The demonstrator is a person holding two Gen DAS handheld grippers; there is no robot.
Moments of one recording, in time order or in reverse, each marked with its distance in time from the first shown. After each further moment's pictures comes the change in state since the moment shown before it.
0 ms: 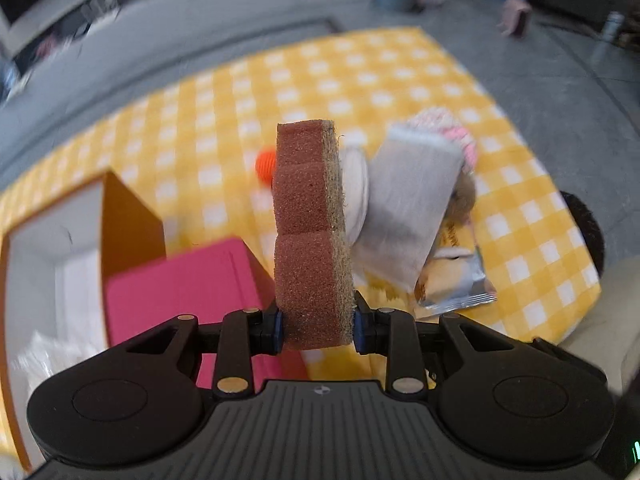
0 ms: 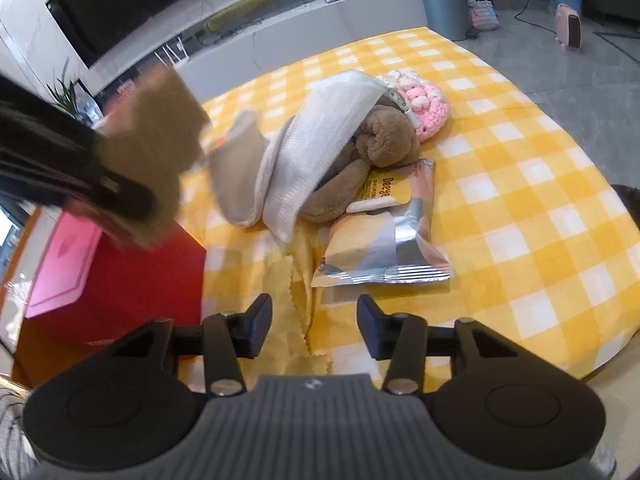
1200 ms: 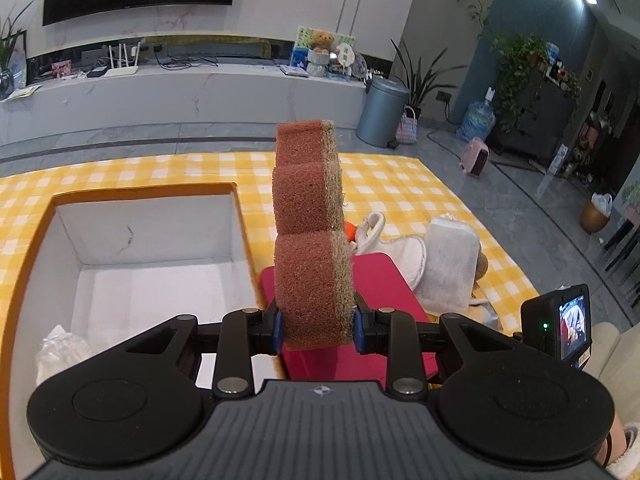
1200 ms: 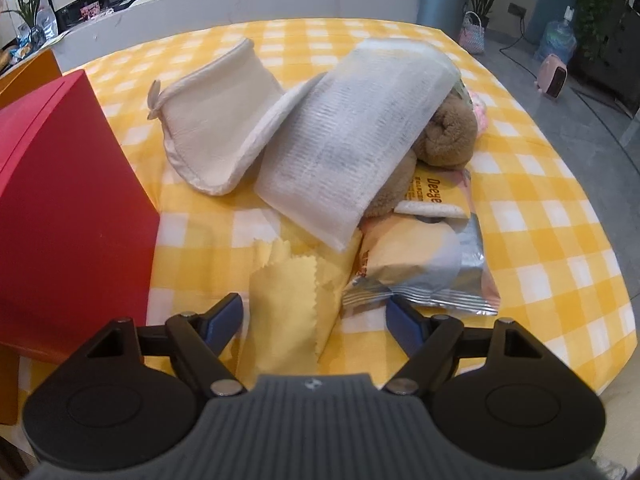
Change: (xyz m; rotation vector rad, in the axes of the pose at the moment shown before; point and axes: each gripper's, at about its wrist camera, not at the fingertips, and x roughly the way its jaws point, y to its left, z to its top) left arm -0.039 0.163 -0.099 -0.172 -0.414 -0.213; right arm 0.068 0.058 0.000 -0.195 0.066 -0.276
